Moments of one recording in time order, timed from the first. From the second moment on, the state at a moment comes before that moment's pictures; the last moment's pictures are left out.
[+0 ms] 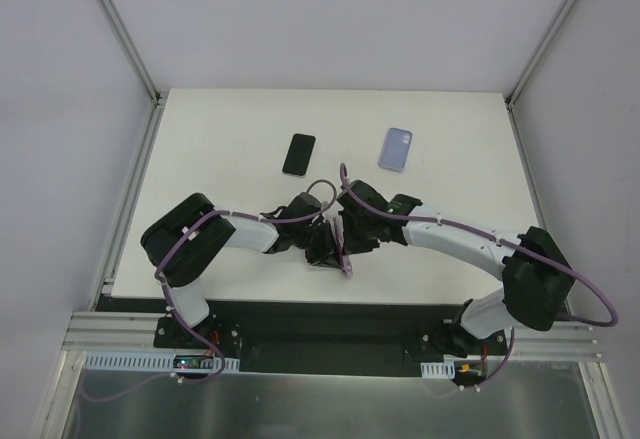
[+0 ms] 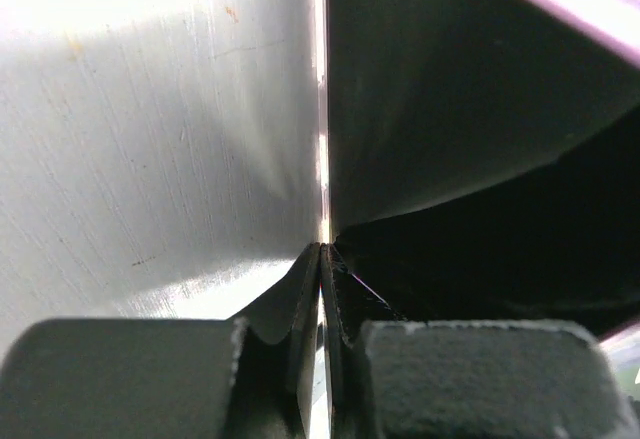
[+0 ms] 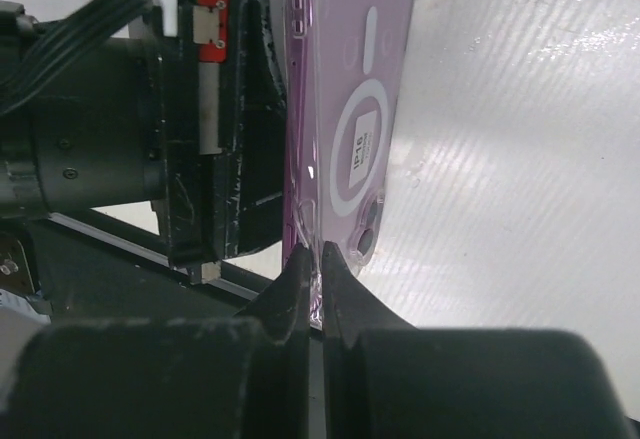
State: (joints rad) left arm -0.80 1.77 0.73 0.15 0.50 -1.10; right arm 0.91 1.47 1.01 -0.64 0.02 0.71
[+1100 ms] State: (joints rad) left arm -0.79 1.73 0.75 0.03 0.46 -1.04; right arm 0.94 1.56 1.06 -0.80 0.27 0.71
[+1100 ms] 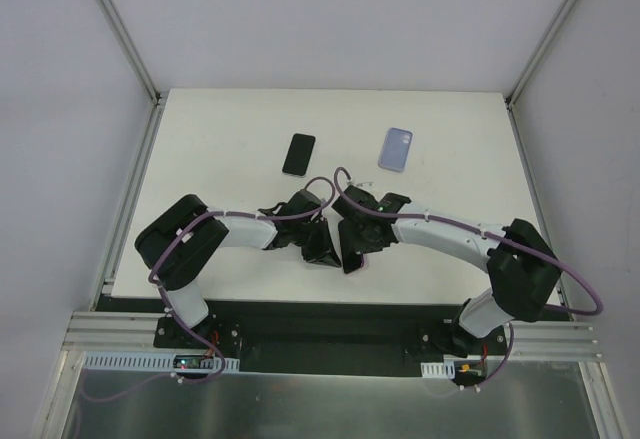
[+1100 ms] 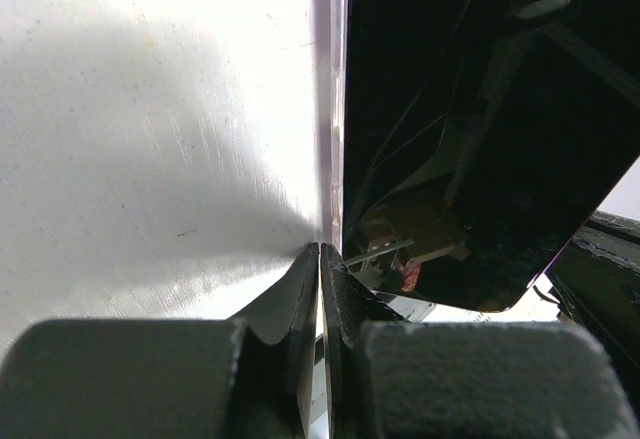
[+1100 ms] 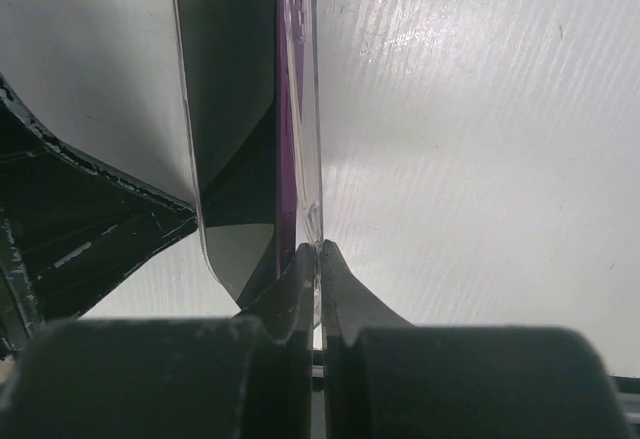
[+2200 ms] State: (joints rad) left arm -0.76 1.70 0.66 0.13 0.50 -1.03; right arm 0.96 1.50 1.01 -0.66 0.21 0.67
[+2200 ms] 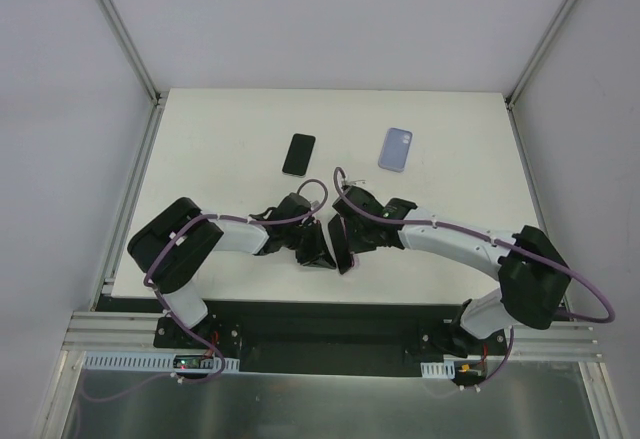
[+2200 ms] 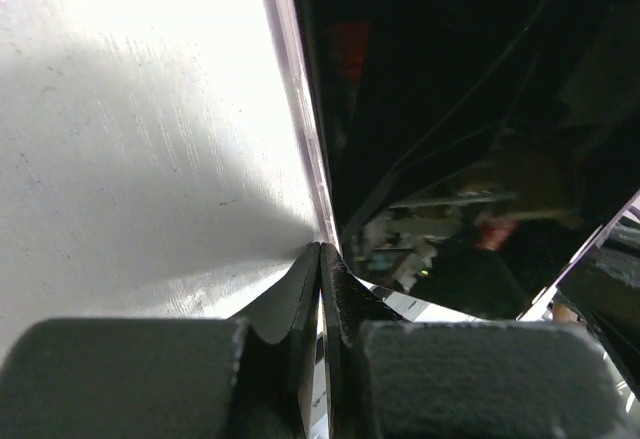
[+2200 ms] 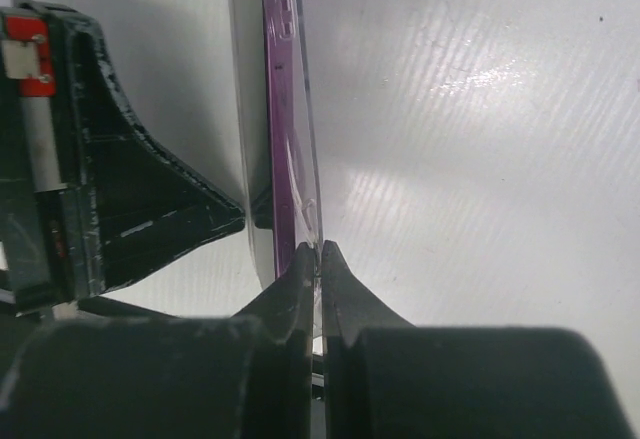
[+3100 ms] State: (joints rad) left arm -0.74 1.68 0.63 0.15 0.52 -1.02; right arm 1.01 1.56 1.08 -0.60 0.11 0.67
